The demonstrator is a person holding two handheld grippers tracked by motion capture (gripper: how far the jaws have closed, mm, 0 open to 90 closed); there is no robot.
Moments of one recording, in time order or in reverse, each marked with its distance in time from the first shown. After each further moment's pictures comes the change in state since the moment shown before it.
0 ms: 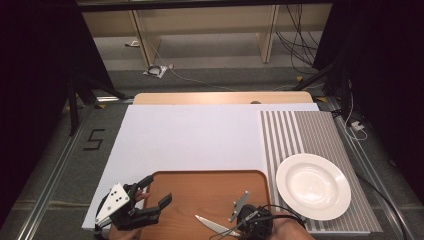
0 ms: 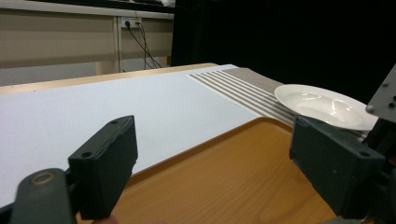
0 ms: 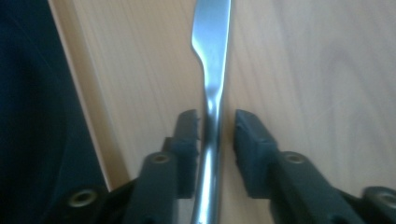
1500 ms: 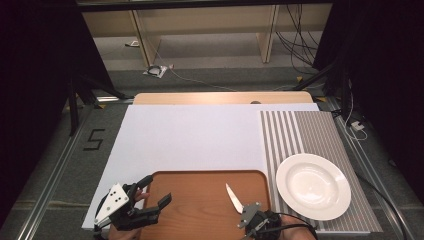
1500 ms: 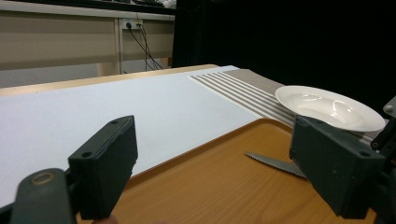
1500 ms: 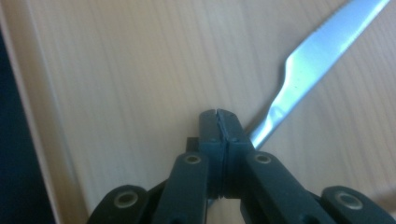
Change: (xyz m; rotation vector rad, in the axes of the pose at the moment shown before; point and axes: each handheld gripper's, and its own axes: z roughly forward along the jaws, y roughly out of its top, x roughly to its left) left arm 0.000 0.001 -0.001 -0.003 0.003 0.003; right arm 0.004 -0.025 0.003 -0.070 -0.179 -0.071
